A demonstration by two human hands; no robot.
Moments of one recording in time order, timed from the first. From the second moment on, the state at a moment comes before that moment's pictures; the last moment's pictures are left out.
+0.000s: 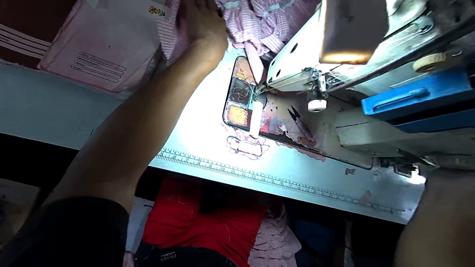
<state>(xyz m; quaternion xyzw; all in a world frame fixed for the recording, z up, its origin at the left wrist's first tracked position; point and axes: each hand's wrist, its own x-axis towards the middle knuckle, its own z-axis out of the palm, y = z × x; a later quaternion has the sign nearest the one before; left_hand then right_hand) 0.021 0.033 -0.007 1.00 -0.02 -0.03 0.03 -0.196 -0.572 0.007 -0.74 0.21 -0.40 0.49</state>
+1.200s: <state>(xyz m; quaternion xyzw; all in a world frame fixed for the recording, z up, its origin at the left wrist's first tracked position) -0.027 0.127 -0.018 0.89 -0.37 0.12 0.23 -0.142 -0.072 -0.024 -0.98 -0.08 -0.14 0.14</state>
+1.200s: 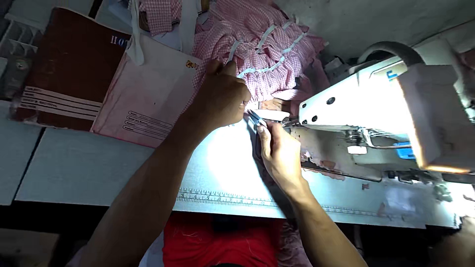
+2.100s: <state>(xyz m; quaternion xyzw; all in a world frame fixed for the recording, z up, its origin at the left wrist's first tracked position) -0.240 0.088 0.024 0.89 -0.33 0.04 0.31 -0.231 -0.222 0.018 -0.84 0.08 -0.44 0.30</state>
